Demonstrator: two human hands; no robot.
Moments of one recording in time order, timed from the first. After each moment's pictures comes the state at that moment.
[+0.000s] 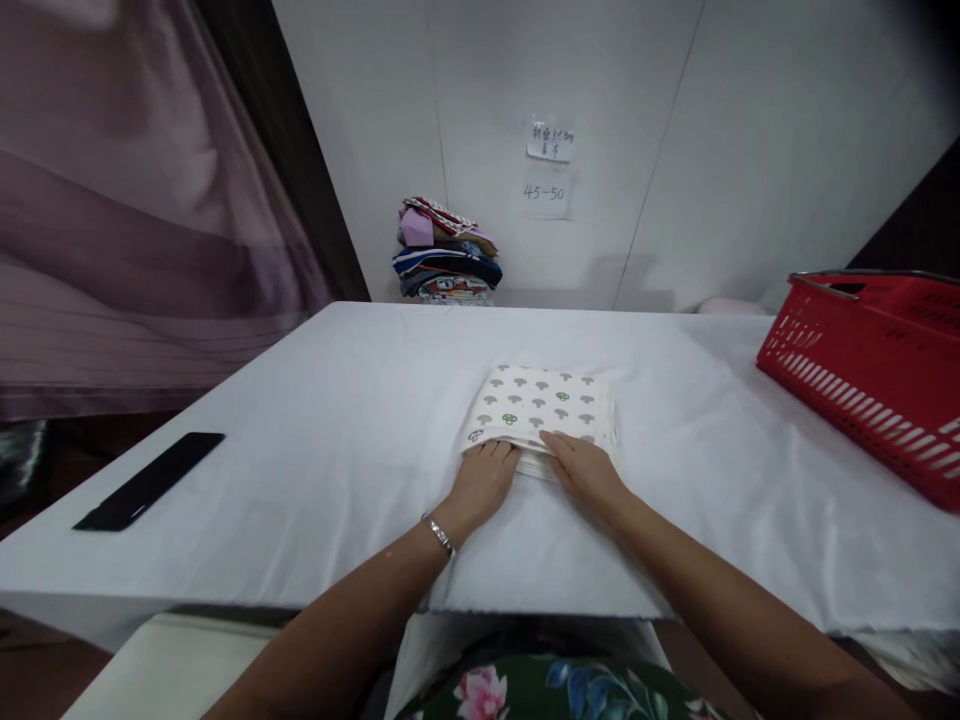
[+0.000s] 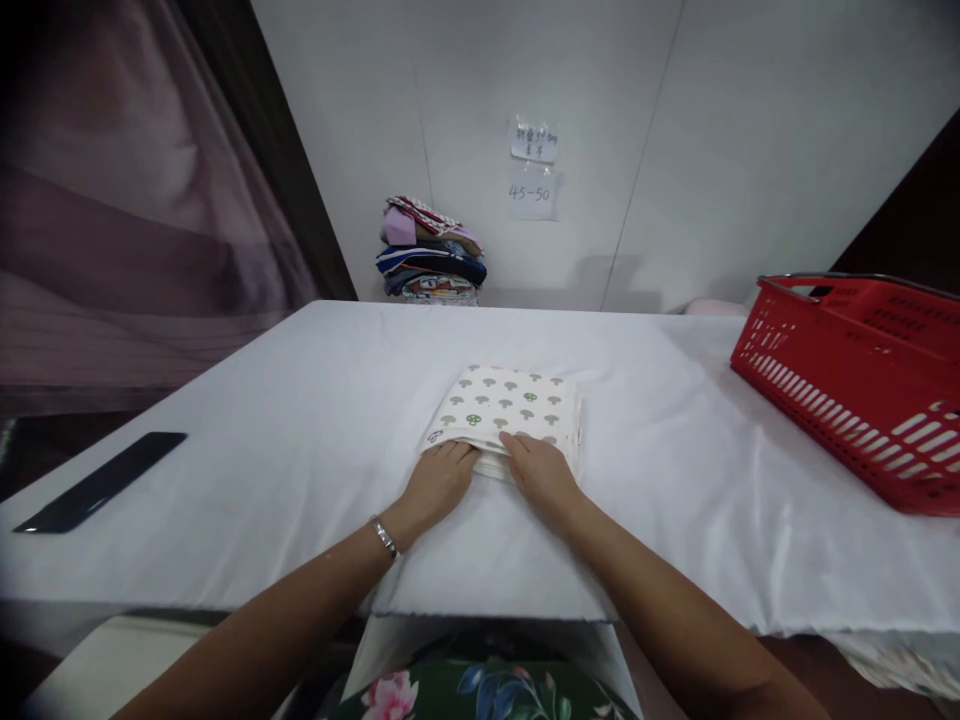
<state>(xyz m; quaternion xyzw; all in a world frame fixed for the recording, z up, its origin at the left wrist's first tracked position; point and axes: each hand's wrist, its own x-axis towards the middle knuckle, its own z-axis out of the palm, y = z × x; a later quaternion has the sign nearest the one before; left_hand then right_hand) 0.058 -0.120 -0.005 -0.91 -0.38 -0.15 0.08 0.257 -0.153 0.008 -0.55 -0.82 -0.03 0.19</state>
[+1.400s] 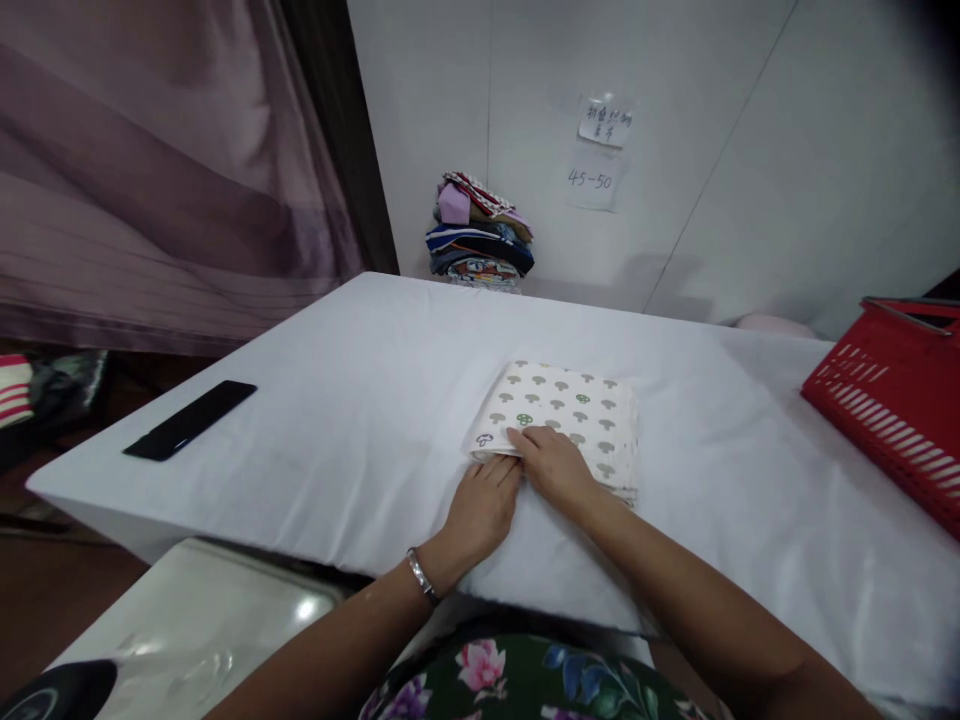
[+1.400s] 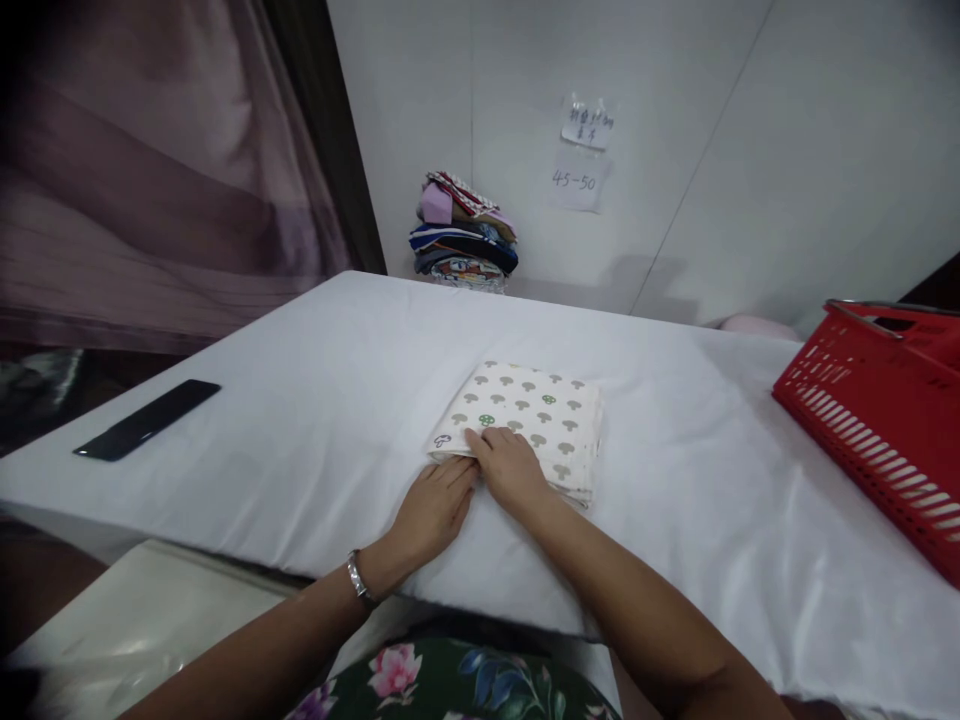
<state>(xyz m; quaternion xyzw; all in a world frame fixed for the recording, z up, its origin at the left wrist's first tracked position) 0.042 -0.168 -0.003 -0.87 -0.44 -0.19 -0.04 0.202 -0.134 0.015 -0.47 -0.87 -0.04 0.11</state>
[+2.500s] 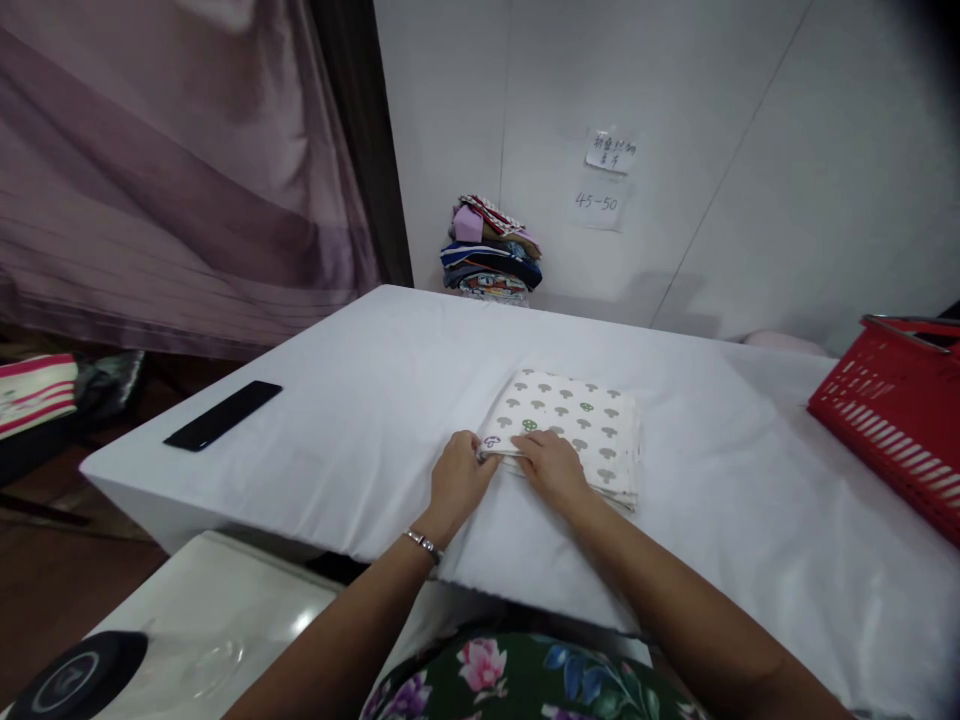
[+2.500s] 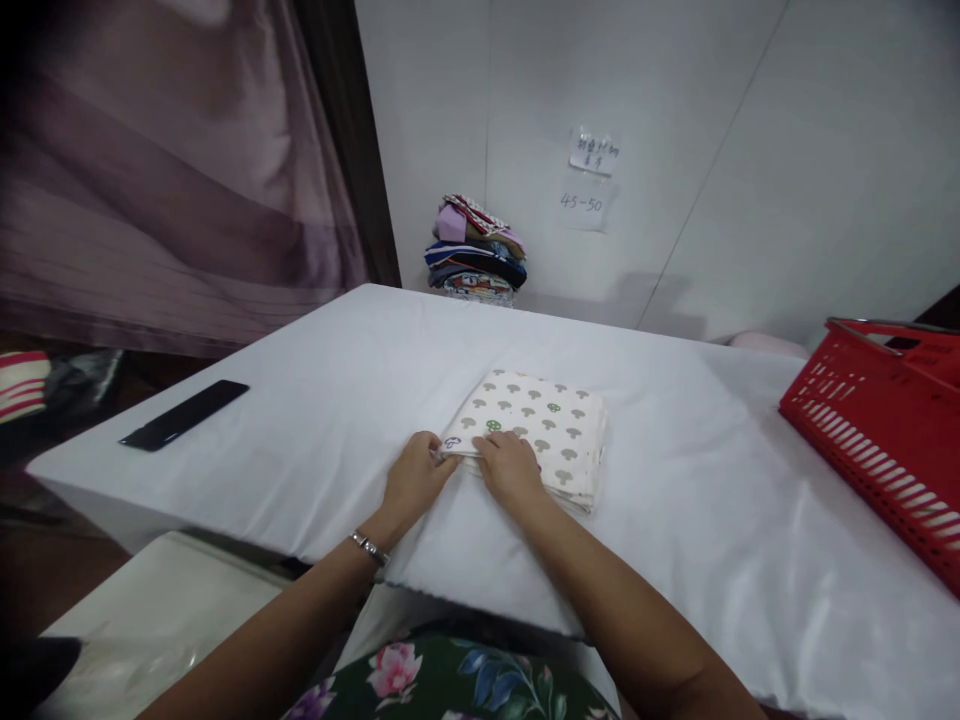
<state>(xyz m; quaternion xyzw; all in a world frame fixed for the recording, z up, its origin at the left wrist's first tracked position) 0.023 -0.144 0.005 -0.66 -0.69 -0.27 -0.13 0.192 -0.134 0.013 -0.52 -0.84 -0.01 0.15</state>
